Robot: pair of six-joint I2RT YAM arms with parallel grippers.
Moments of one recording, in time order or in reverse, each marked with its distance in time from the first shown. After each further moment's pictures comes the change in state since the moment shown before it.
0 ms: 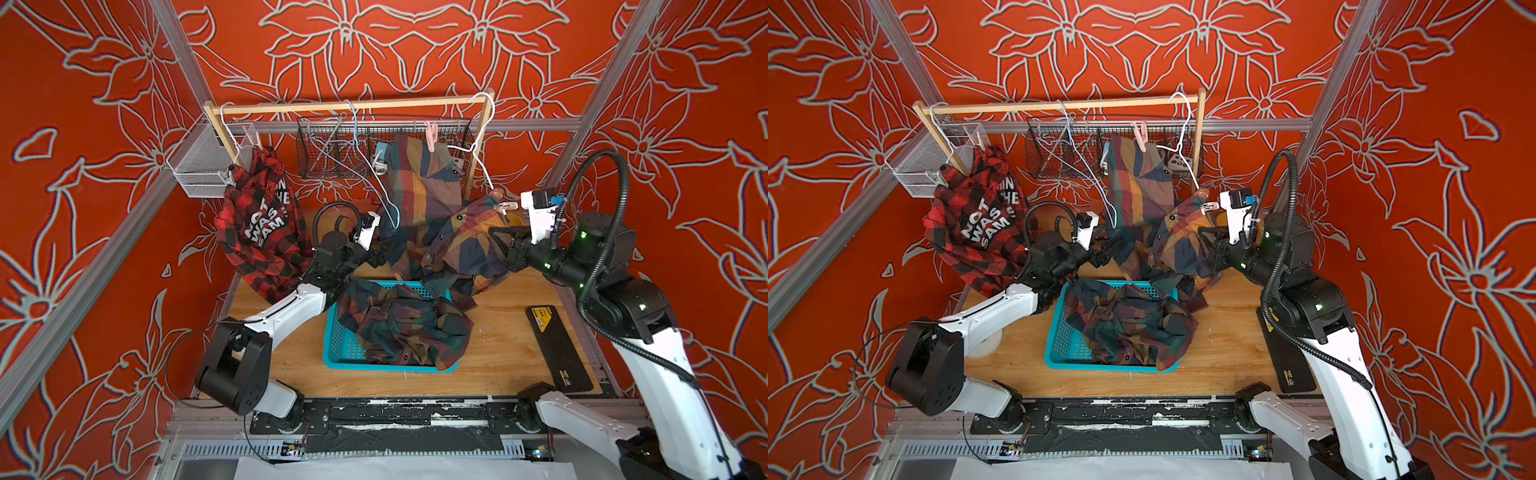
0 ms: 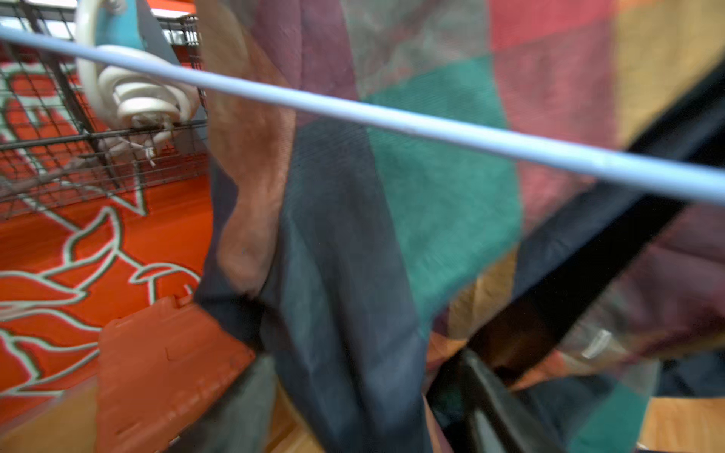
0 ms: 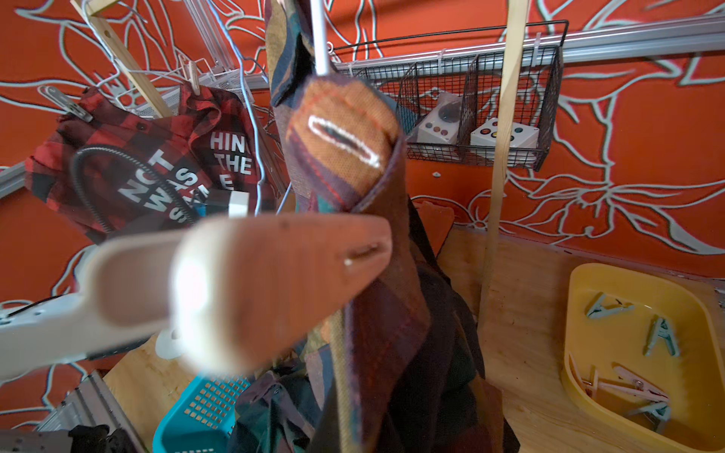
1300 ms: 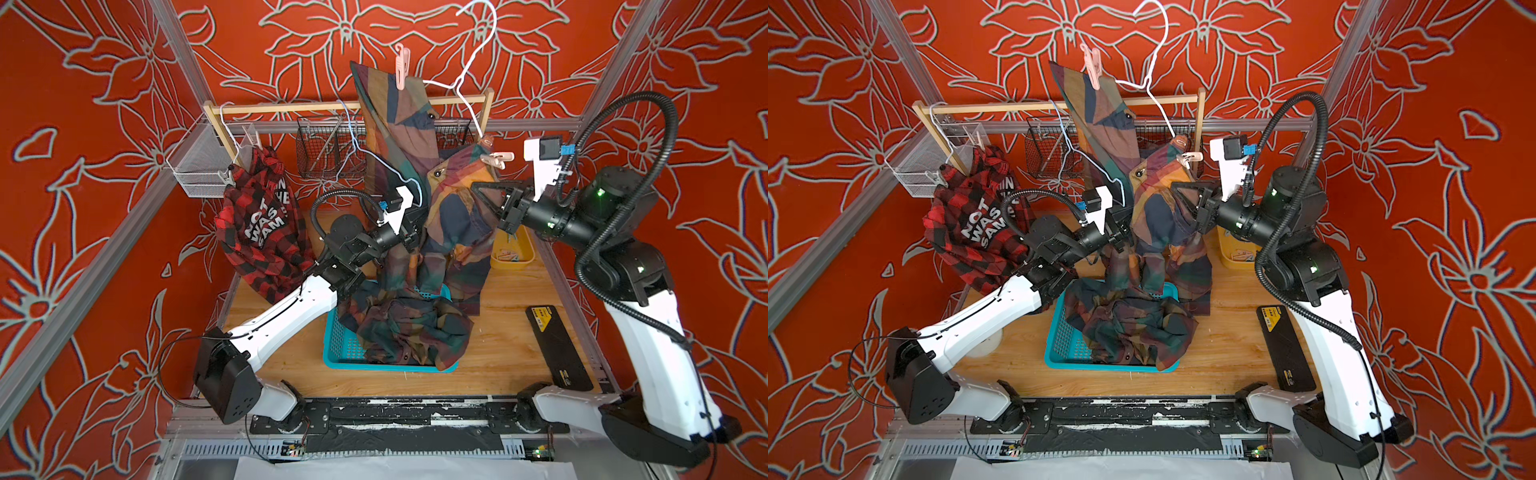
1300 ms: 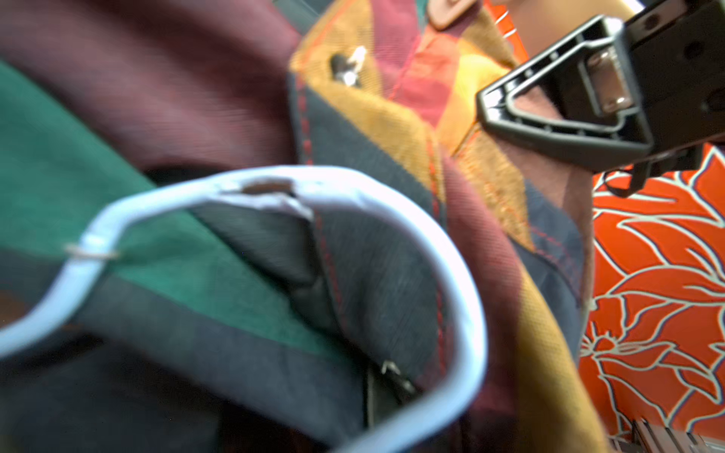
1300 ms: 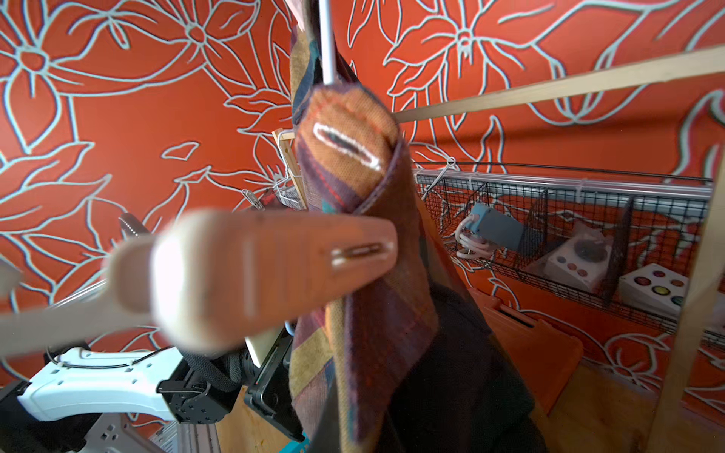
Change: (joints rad) left arm -0.258 -0.063 0.341 0.036 0.078 -0.002; right arm 0.046 0.270 0.390 0.187 -0.289 0.101
